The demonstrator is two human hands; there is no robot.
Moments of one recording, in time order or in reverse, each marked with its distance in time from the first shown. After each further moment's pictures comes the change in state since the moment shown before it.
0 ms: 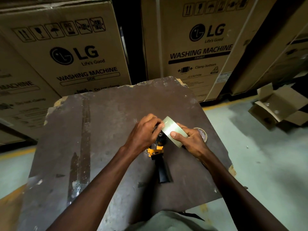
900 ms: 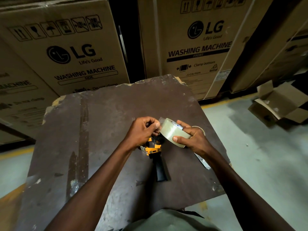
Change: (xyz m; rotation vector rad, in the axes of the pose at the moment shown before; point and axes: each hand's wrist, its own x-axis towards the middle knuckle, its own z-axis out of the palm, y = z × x) left_hand 0.004 0.003 0.006 -0.678 -0.142 -0.493; right_hand 0.006 0.021 -0.031 -0.243 0.049 0.022
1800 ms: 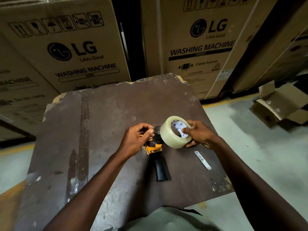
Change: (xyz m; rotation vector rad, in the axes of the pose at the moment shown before) left_hand -0.019 -0.035 -0.012 -0.031 0.126 0.036; right_hand 0.024 -0.025 -0.016 0.026 -0.081 0.374
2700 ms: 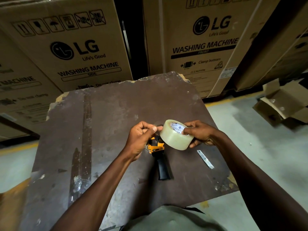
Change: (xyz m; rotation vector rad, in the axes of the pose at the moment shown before) left_hand -0.006 0.007 0.016 -0.420 0.041 -0.133; right_hand 0.007 -0.004 -0.004 -0.084 -0.180 0.070
